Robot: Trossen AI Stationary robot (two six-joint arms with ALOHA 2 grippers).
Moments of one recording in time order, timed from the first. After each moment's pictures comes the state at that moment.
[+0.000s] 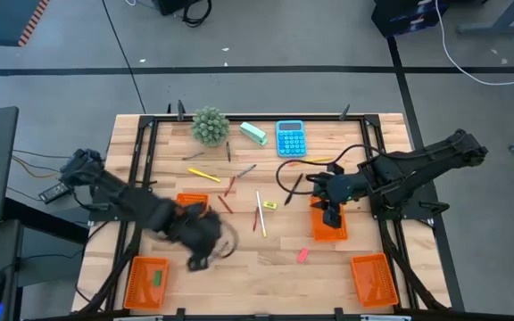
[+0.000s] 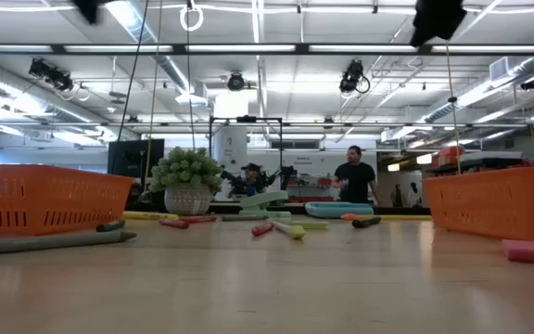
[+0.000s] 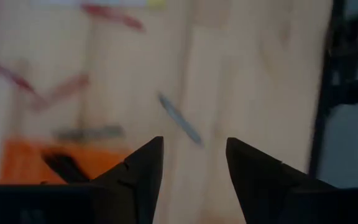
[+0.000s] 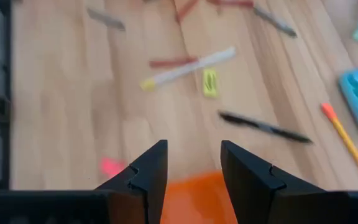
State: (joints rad) left arm -0.50 1.56 1.43 -1.05 -0.16 -0.61; right arm 0.32 1.19 1.16 -0.95 0.21 0.49
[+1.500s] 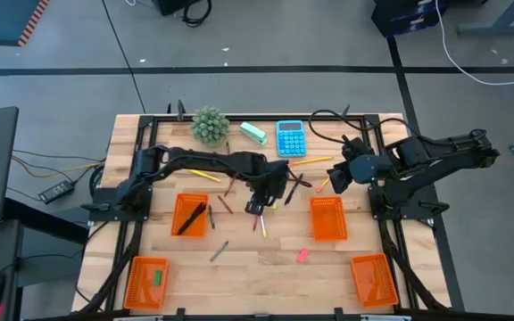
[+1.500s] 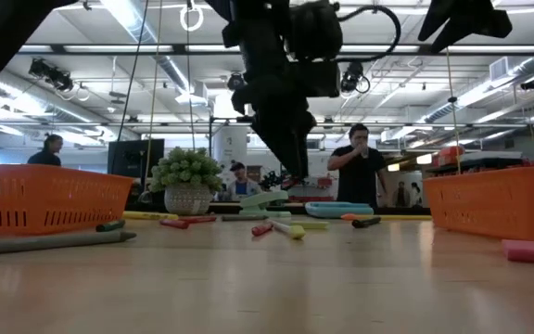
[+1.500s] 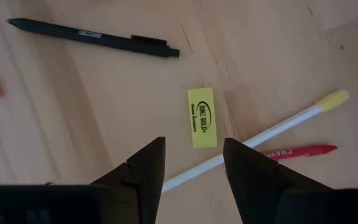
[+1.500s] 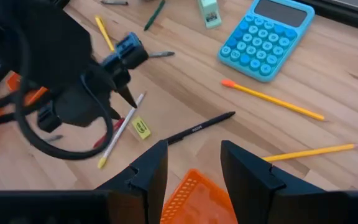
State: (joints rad) left arm 0.05 2.14 1.74 -0.83 0.07 0.41; right arm 0.24 1.00 1.16 -1.14 0.47 1.09
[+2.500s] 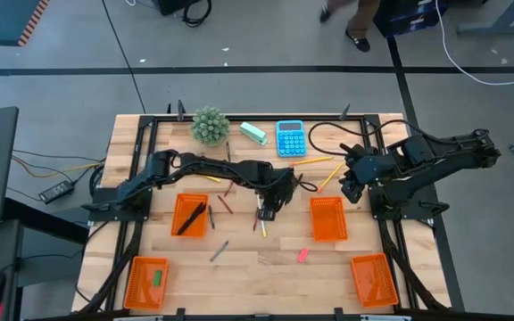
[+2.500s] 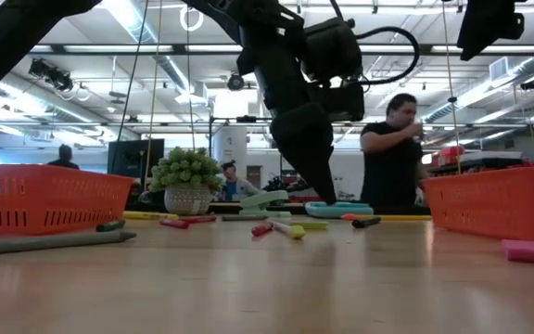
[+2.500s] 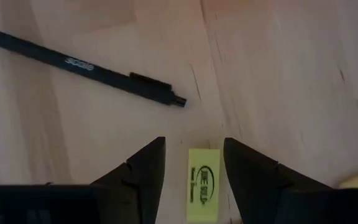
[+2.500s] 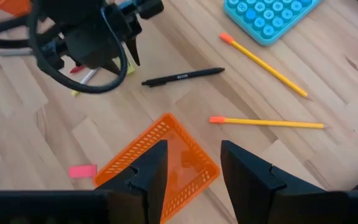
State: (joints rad) left arm 0.04 2.24 1.74 -0.64 0.08 0.23; right arm 0.24 0.97 1.16 -1.29 0.30 0.89
